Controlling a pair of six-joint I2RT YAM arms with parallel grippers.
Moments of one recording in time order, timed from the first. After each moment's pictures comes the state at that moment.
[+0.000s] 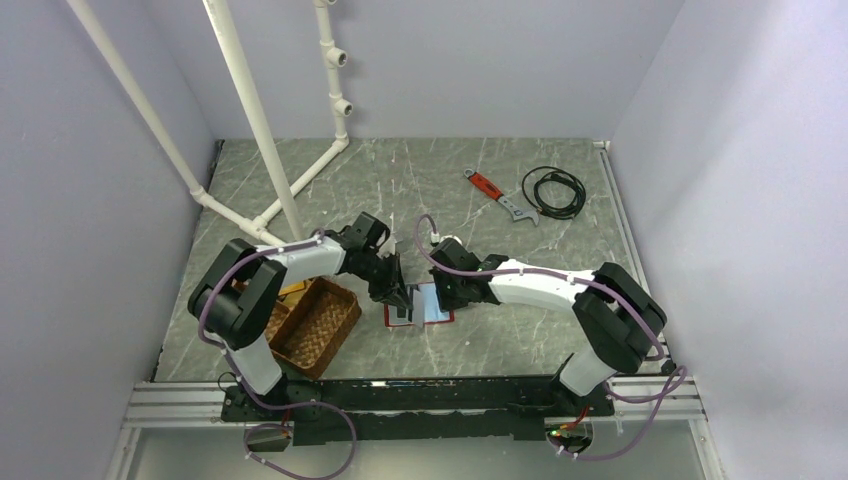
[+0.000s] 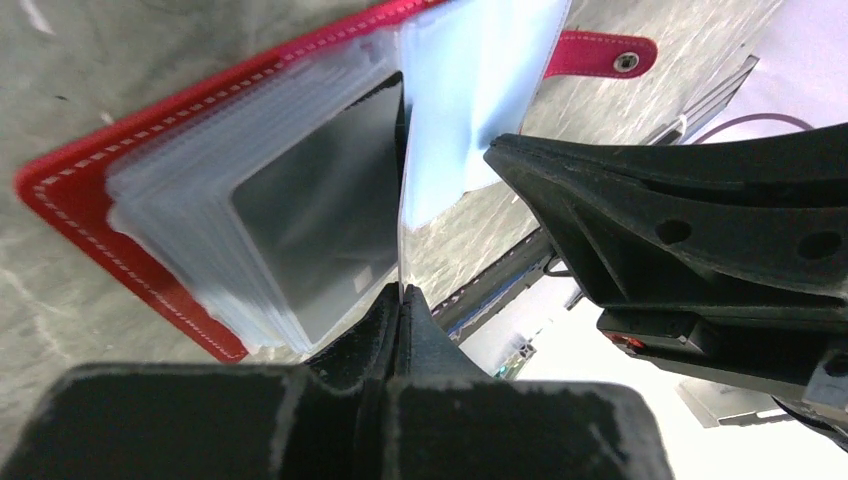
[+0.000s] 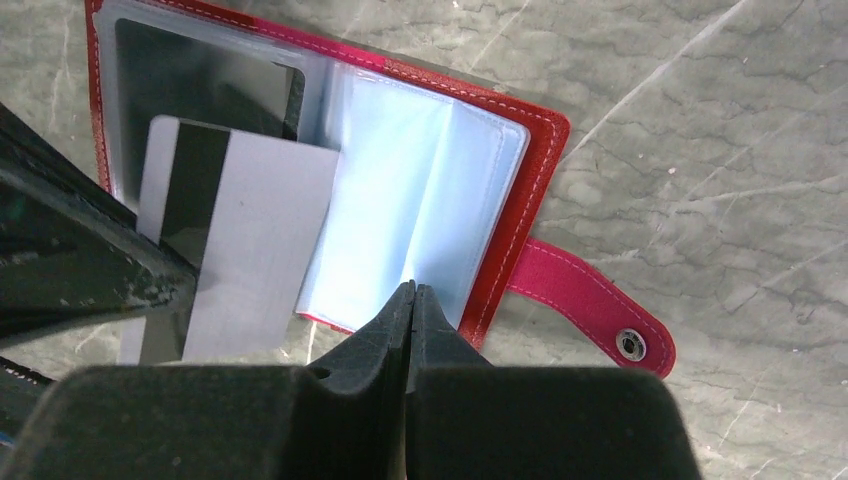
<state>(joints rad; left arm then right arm) -0.59 1.72 0.94 -0.36 0.63 -0.74 0.84 1.57 0.85 -0.34 0.05 0.55</state>
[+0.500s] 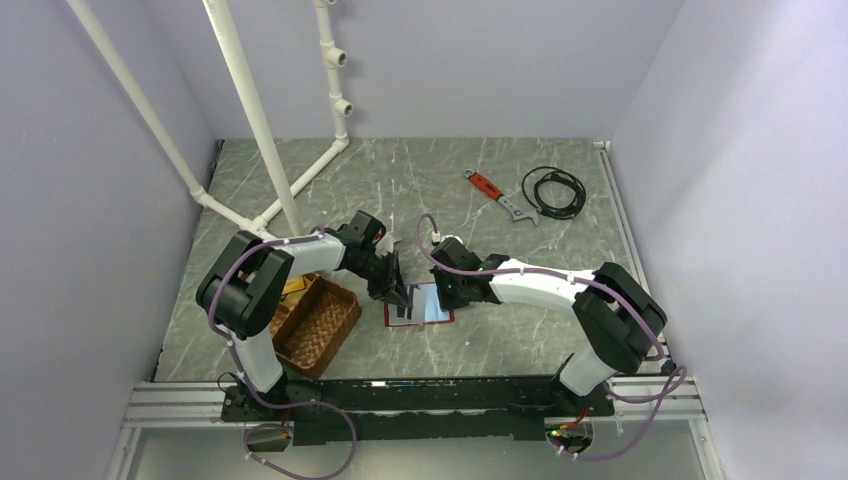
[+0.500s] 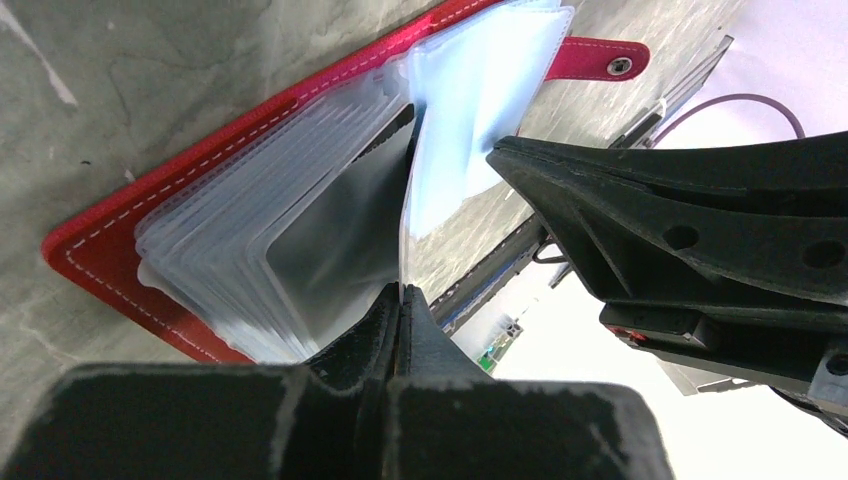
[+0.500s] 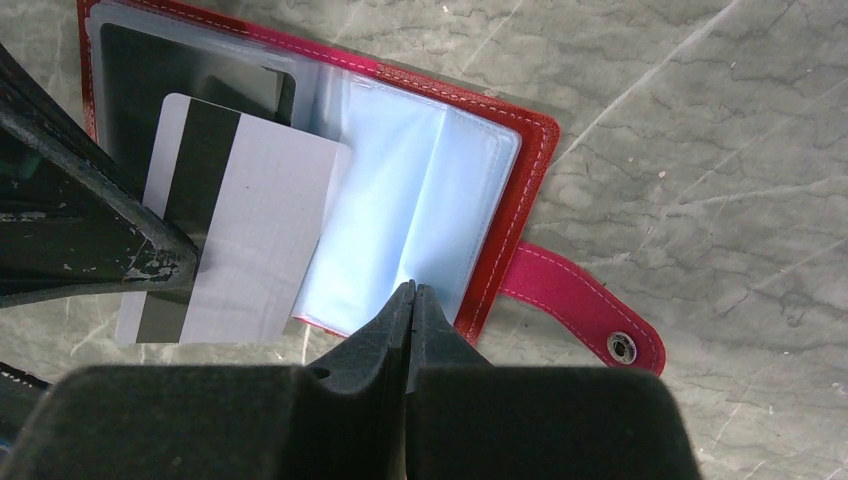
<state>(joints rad) -0.54 1.78 0.95 -0.34 0.73 -0.70 0.83 1.57 0.84 -0.34 0.05 0.54</state>
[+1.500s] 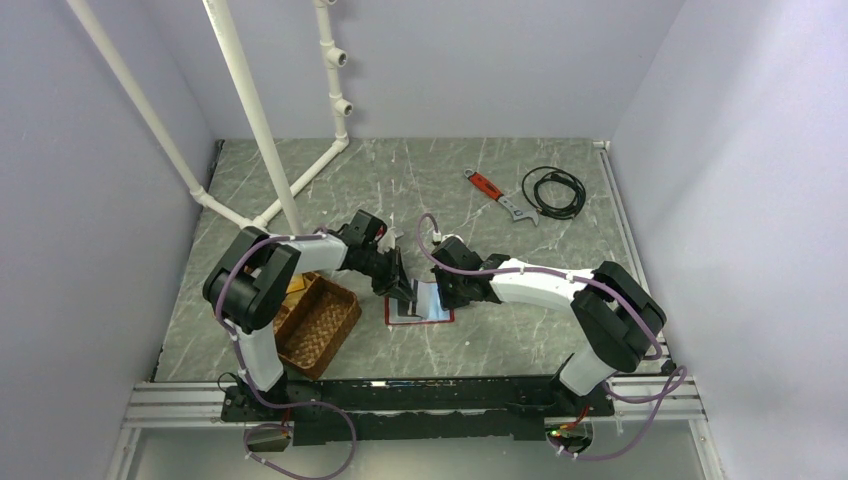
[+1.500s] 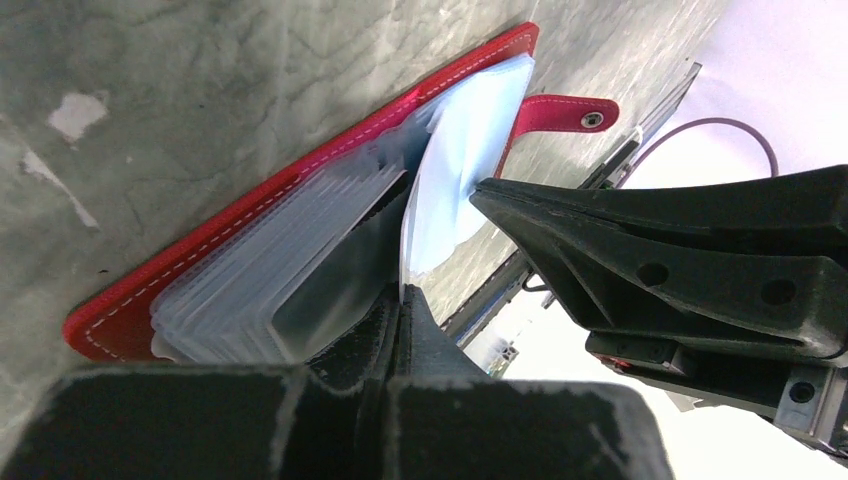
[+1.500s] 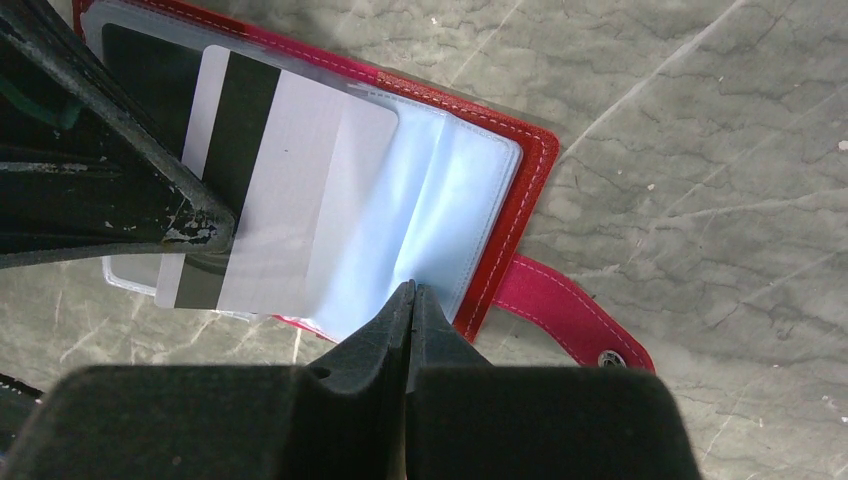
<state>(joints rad) -0.53 1.83 0.95 -0.21 0.74 -0.73 0.82 1.57 0.83 -0.31 0.04 0.52</state>
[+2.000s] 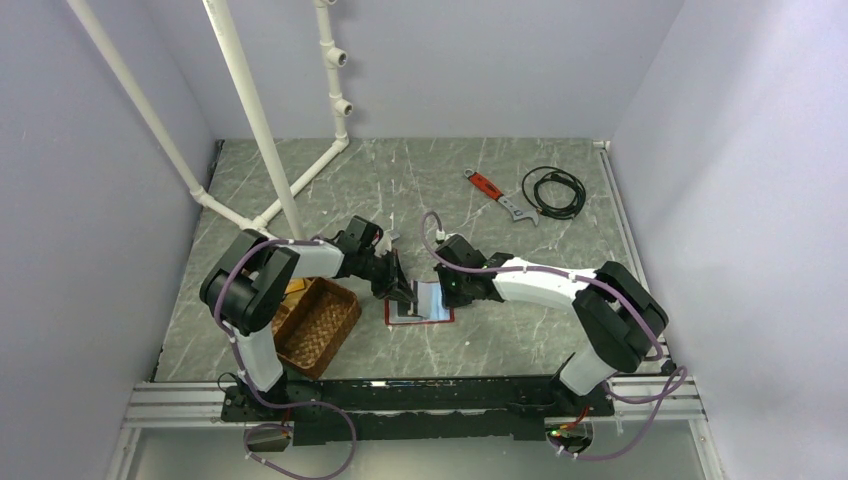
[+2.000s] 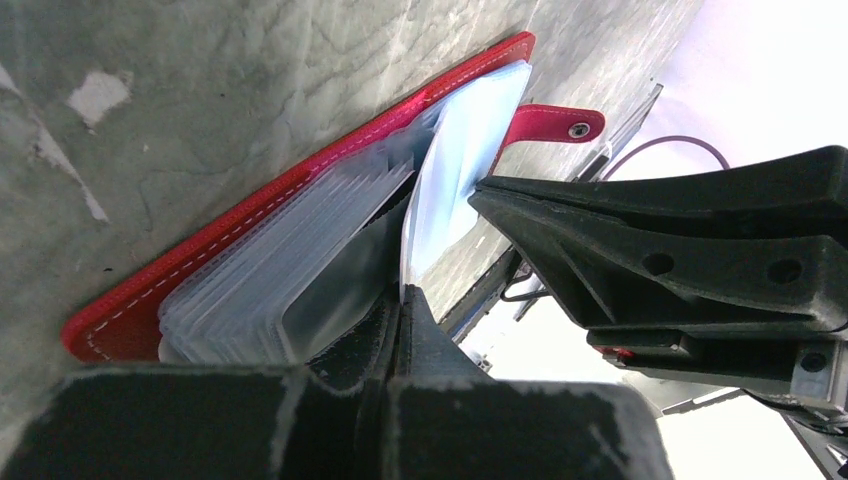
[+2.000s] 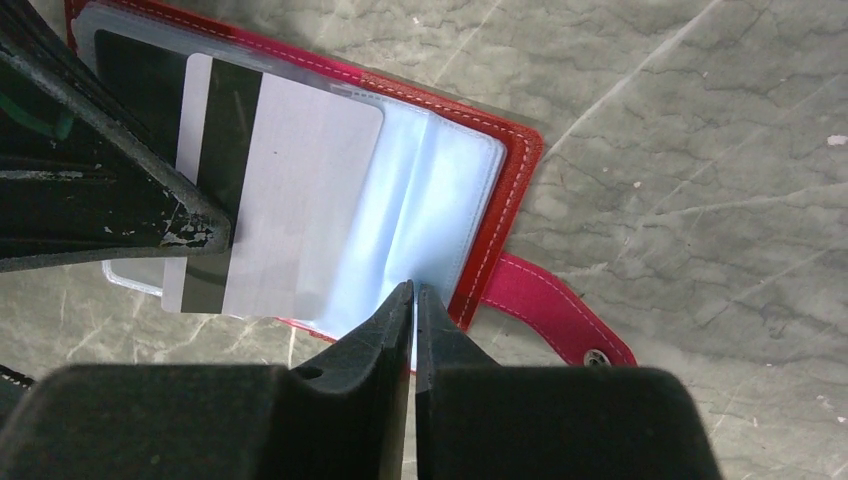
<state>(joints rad) -0.53 1.81 0.86 -0.06 0.74 -0.84 0.80 1.57 0.83 -0.31 0.02 0.52</state>
